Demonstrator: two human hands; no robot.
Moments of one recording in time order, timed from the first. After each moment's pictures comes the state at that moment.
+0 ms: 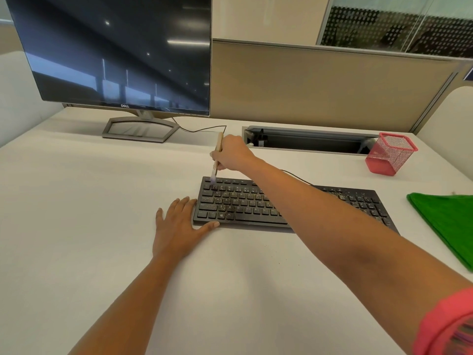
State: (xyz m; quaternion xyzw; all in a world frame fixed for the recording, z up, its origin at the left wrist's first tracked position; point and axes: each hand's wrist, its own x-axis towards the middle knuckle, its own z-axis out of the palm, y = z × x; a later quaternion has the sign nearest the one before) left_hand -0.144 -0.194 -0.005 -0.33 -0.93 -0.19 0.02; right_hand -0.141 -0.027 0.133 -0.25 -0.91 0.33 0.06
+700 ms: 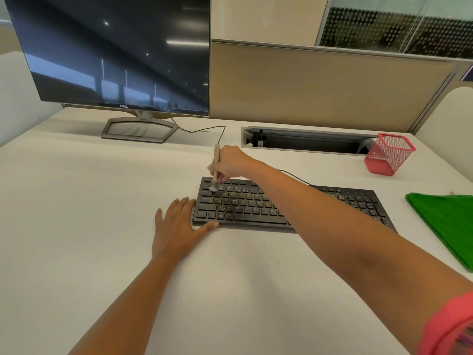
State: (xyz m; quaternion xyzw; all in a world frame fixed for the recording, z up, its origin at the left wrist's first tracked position) left_hand -0.144 -0.194 -0.006 -0.32 -0.92 -0.20 0.01; right_hand -0.132 -0.027 0.126 -0.21 -0.91 0.35 -0.03
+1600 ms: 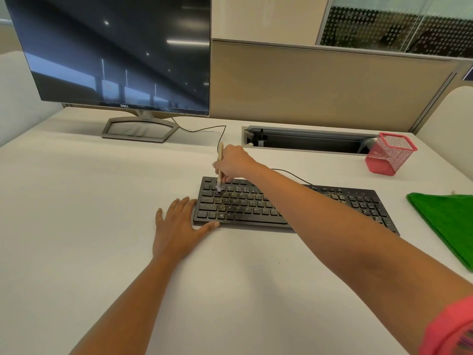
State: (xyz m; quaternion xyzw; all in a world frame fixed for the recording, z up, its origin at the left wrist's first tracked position) left_hand -0.145 -0.194 -0.006 -0.32 -0.92 -0.20 0.01; right_hand -0.133 -0.026 0.121 -0.25 -0.91 0.33 0.01
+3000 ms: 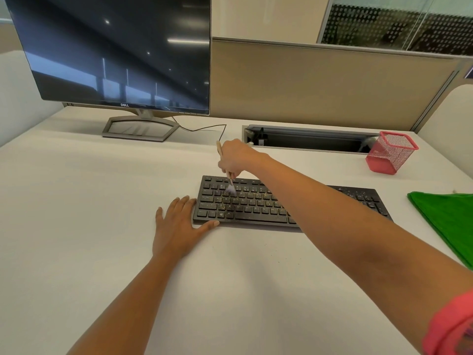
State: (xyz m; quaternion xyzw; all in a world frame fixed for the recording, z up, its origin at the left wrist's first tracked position) left_hand -0.144 -0.194 -0.005 -0.32 -0.93 -0.19 0.01; right_hand -0.130 -0.021 0.137 -0.20 -0.96 0.19 -0.04
